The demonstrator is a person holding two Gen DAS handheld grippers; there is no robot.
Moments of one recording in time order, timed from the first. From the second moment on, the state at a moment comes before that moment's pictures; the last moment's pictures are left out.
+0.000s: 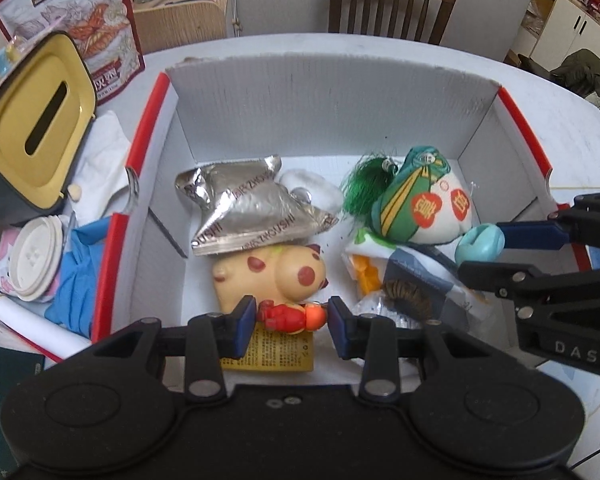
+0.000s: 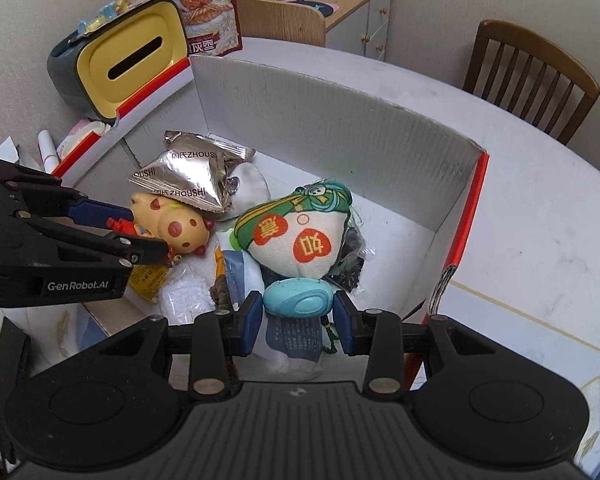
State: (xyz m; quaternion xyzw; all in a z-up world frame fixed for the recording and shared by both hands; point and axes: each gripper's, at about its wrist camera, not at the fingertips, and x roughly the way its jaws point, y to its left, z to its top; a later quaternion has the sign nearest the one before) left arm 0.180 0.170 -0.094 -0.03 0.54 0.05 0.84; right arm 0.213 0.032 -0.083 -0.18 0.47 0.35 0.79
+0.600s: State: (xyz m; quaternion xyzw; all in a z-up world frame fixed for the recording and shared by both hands) left arm 0.172 0.177 -0.092 -0.04 0.53 0.06 0.84; right arm 0.208 0.028 -0.071 -0.16 0.47 0.36 0.79
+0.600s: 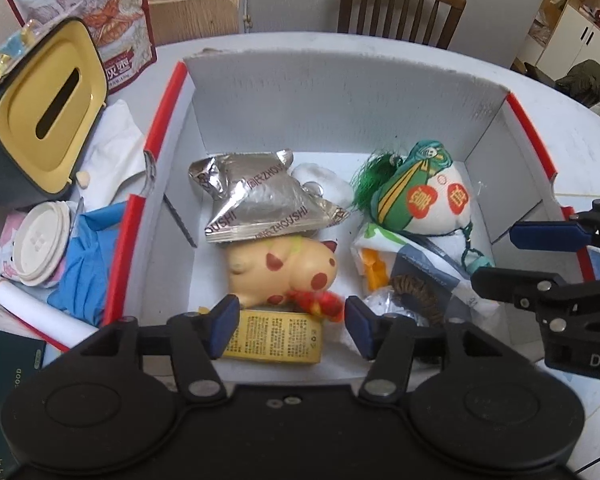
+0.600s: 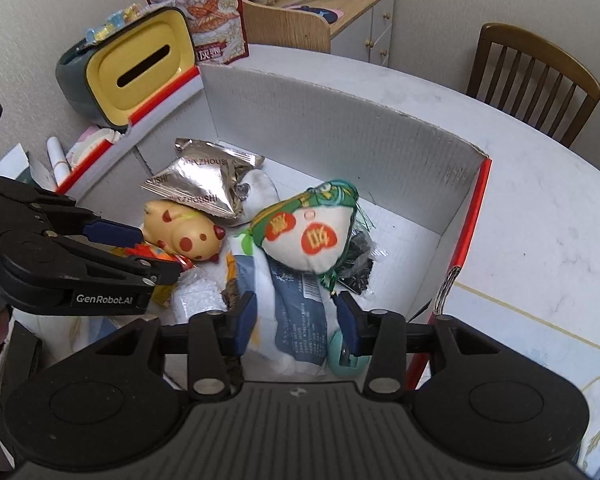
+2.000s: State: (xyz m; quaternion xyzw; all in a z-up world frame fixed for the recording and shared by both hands) left arm 0.066 0.144 0.006 -0.01 0.36 0.02 0.93; right arm 0.109 -0.046 0.023 -0.03 0.34 0.39 0.86
